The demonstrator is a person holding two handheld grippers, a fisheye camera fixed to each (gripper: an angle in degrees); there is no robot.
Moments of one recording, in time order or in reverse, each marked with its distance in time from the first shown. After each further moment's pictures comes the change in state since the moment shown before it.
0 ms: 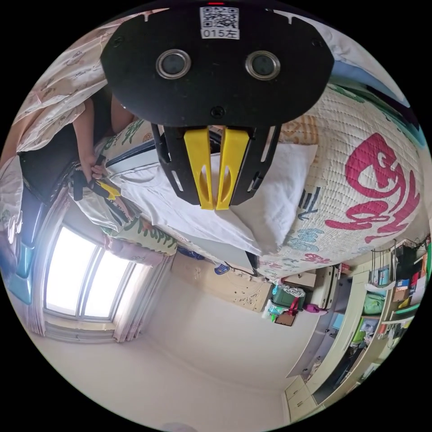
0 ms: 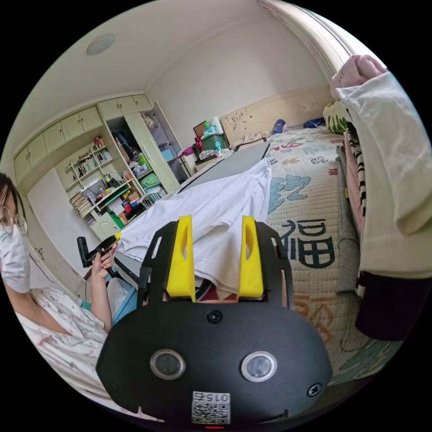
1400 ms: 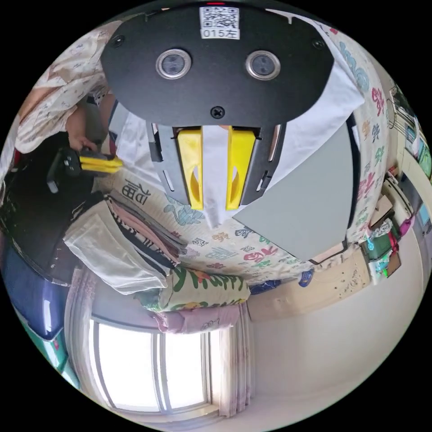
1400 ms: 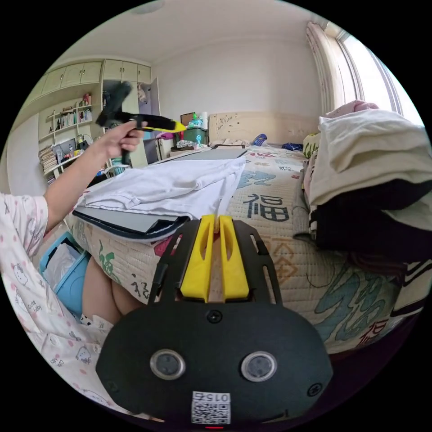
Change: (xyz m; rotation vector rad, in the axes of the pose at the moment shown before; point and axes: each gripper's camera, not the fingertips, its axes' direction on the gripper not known) left arm 0.547 -0.108 0.455 -0.353 0.185 0.574; right arm 0.026 0.110 0.051 0.048 0.329 -0.214
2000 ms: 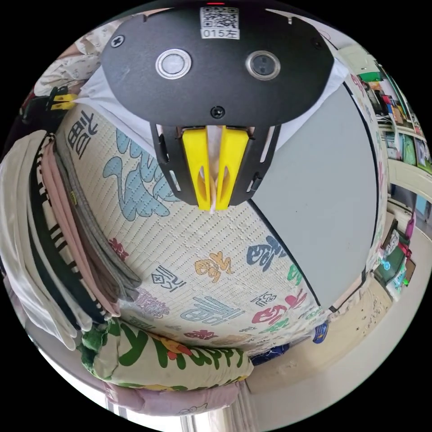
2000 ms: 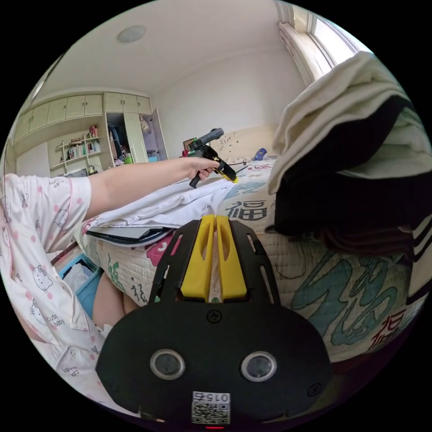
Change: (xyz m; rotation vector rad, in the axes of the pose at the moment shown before) left arm 0.040 -0.194 0.270 -0.453 -0.107 -0.022; right arm 0.127 0.115 0.054 0.152 -0.107 0.090
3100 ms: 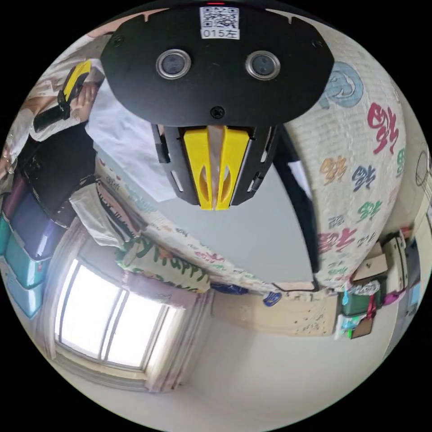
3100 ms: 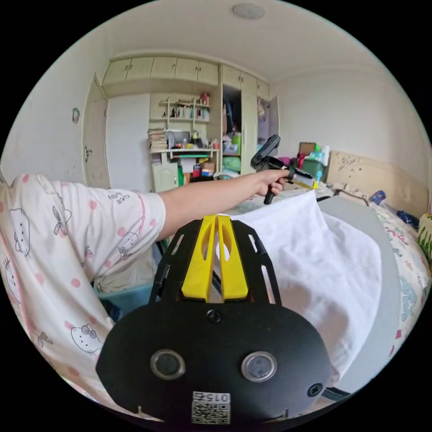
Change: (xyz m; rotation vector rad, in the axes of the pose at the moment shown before) left arm -0.442 0.368 -0.391 0.569 0.278 -0.310; right arm -0.202 0.169 0.223 -0.116 -0.566 -0.454
